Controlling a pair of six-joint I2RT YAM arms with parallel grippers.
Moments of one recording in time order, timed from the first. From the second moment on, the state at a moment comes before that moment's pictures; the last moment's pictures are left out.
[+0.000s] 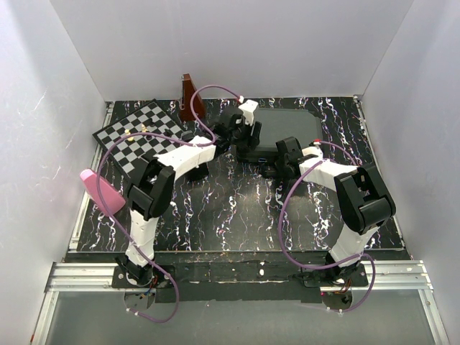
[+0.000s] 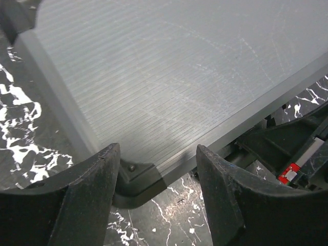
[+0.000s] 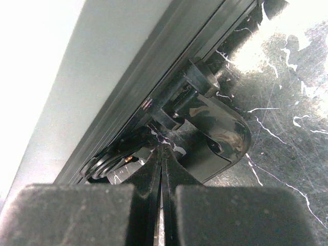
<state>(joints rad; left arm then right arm) -0.64 2.04 1.61 -0.08 0.08 -0.13 0.44 1.74 0.97 -0.19 0.40 1.33</state>
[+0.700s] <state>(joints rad) -0.67 2.10 1.55 0.11 0.09 -0.14 0.43 1.75 0.98 -0.26 0.38 1.53</state>
